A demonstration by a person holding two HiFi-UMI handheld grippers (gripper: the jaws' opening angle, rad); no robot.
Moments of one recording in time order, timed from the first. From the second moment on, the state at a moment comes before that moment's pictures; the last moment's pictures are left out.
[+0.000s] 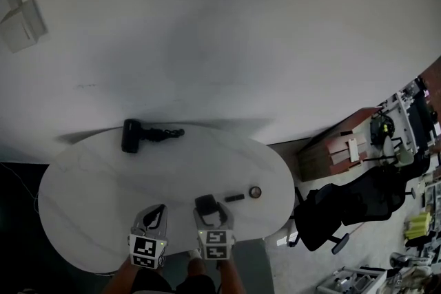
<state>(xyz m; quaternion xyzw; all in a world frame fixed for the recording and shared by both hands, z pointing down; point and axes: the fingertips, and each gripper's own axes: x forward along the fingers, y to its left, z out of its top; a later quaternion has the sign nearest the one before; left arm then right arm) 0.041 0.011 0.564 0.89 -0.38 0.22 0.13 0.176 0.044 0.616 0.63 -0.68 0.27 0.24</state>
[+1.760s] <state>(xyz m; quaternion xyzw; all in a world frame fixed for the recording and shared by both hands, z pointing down) 0.048 0.016 0.597 0.88 -0.37 0.26 0.14 0.193 0.045 0.686 0.64 -0.64 0.33 0.25</state>
